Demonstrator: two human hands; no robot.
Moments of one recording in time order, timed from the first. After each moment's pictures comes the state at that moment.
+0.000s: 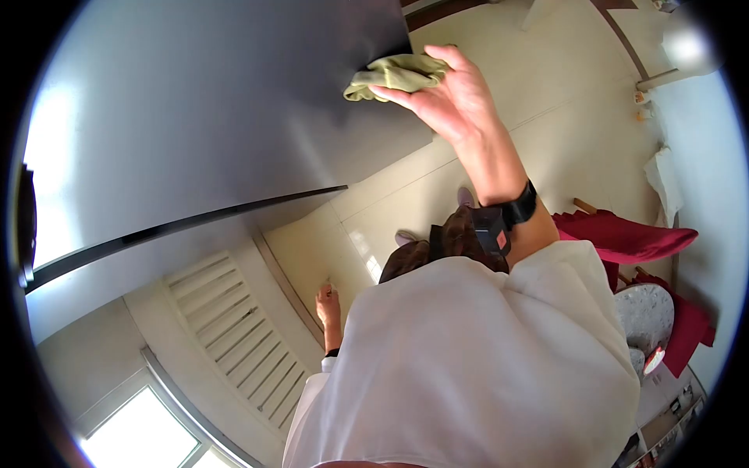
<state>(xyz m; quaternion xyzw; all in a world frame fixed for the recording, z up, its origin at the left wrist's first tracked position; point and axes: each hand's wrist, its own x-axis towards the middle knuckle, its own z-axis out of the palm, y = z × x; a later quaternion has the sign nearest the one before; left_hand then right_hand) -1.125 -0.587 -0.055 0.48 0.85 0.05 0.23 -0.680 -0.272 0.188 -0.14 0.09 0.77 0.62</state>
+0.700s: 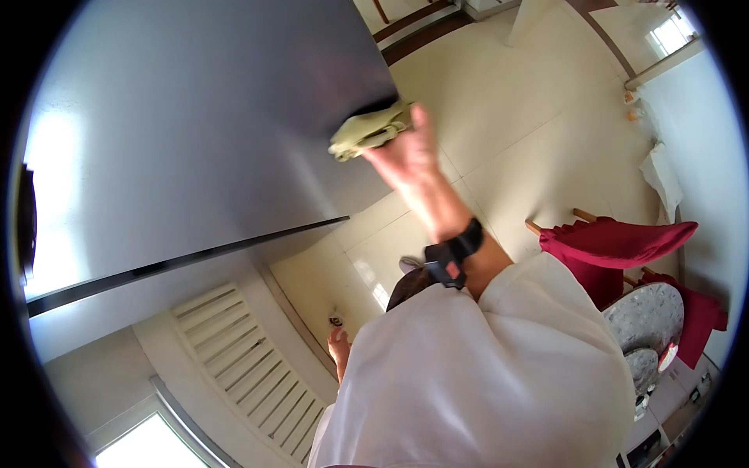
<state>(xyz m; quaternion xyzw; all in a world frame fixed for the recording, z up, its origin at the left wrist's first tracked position) -1.152 -0.639 -0.088 0.40 0.88 0.08 0.24 -0.731 -0.271 0.134 -0.01 0.16 0.73 0.66</state>
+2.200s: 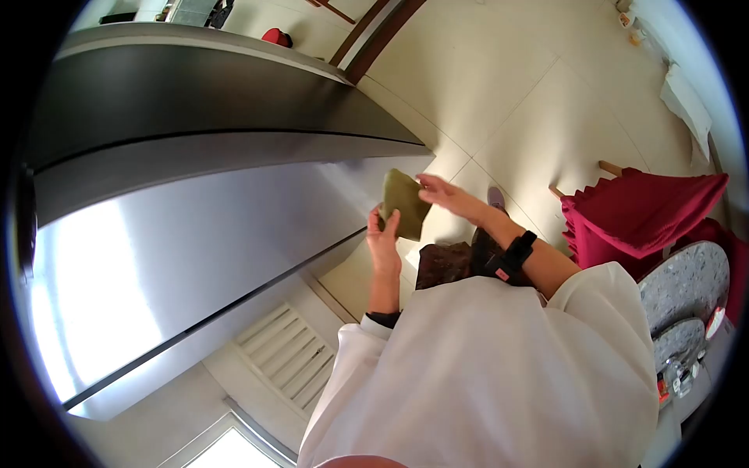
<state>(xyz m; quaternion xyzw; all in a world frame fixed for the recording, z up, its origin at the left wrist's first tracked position) -0.765 -0.356 0.027 0.39 0.60 0.35 0.61 -0.577 -0.382 -0.016 -0.45 -0.28 0.74 0.42</state>
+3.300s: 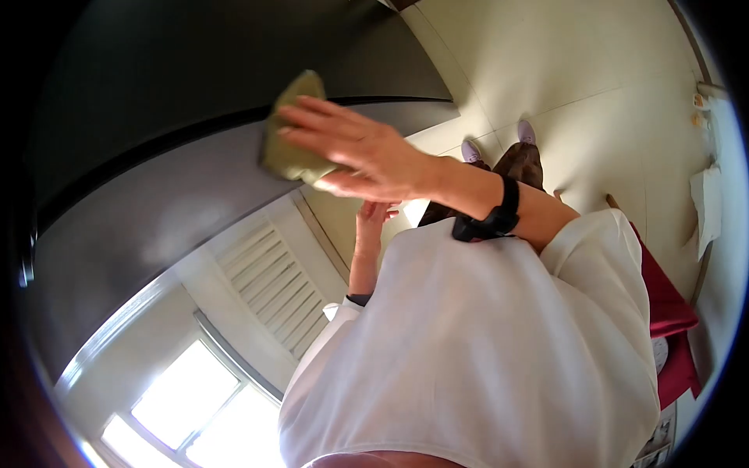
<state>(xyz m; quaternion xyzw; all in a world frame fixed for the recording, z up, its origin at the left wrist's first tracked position) -0.796 -0.305 0.033 0.32 0.69 0.25 0.60 -0.600 -0.169 0.126 -0.22 -0.68 0.42 0.56</state>
